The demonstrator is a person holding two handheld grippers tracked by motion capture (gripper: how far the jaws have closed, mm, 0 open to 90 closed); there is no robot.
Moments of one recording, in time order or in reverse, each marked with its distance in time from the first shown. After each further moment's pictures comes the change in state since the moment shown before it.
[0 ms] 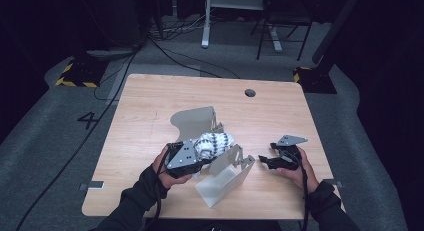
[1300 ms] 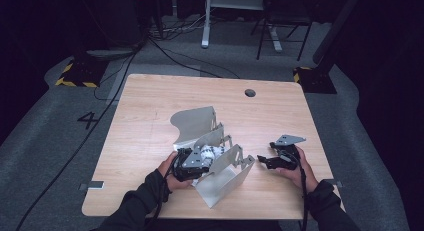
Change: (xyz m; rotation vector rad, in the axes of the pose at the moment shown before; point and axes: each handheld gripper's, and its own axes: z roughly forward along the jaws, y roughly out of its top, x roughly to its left) left arm 0.006 -0.060 0.047 0.287 -0.039 -0.088; right arm 0.002 0.003 0.003 0.005 -0.002 0.002
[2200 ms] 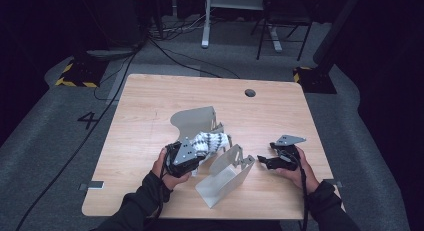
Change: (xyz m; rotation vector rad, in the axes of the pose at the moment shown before) left arm -0.005 0.015 -0.026 -0.099 0.213 -0.110; right arm 0.001 0.000 -0.001 0.000 -0.002 0.002
